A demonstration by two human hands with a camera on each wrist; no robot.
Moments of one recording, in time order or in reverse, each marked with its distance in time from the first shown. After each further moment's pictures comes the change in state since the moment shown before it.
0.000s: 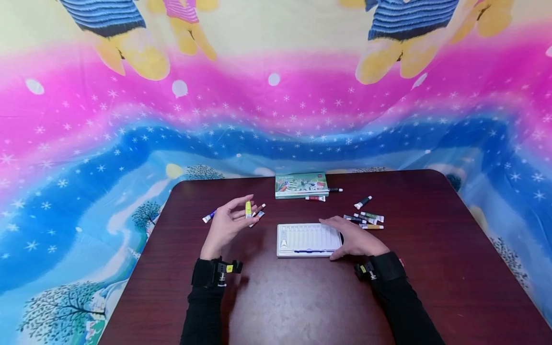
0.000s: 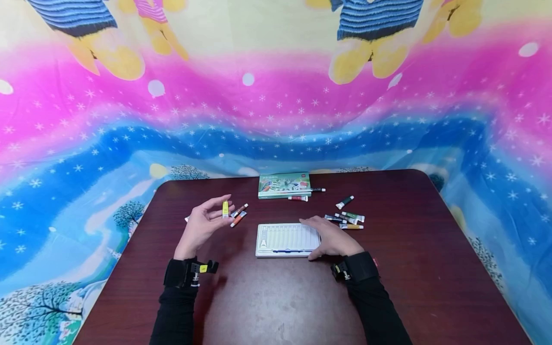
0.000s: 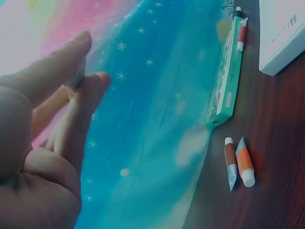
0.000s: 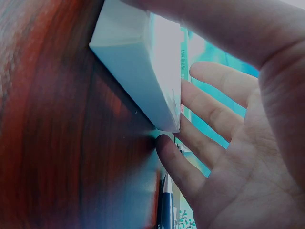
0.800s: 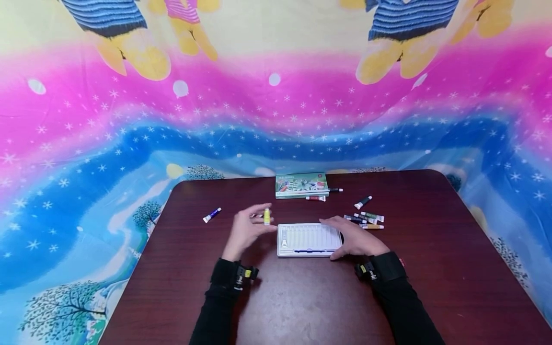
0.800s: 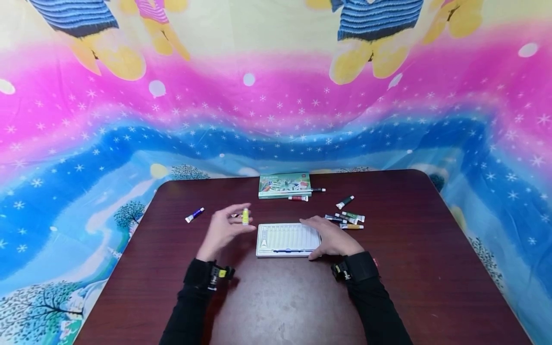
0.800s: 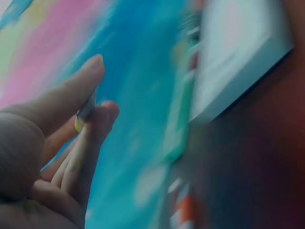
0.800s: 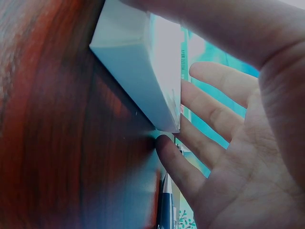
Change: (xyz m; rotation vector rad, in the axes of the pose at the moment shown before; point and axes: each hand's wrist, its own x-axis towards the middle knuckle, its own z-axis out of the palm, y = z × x) left_hand 0.008 -0.022 0.048 0.135 0.039 -0.088; right_hand 0.001 0.000 0.000 -0.016 -0.001 0.006
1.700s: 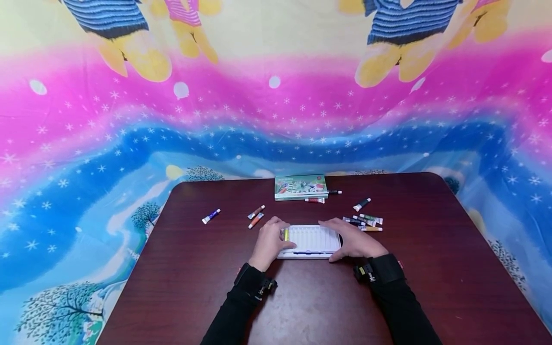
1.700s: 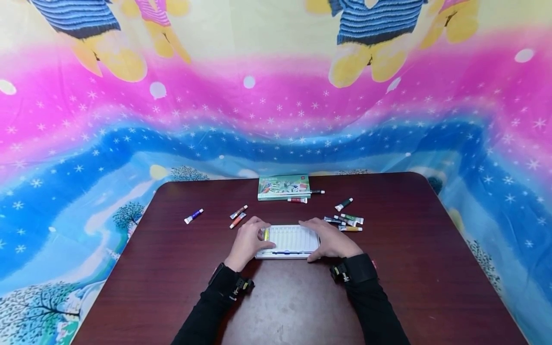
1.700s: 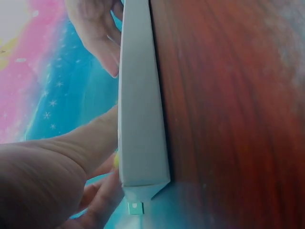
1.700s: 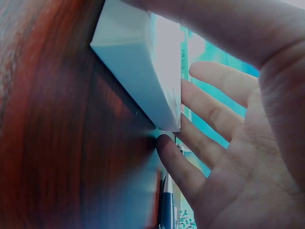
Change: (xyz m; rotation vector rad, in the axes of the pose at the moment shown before) left_hand -0.001 -0.021 0.066 0.742 0.003 0.201; right_hand 0.000 -0.001 0.000 0.004 0.002 0.001
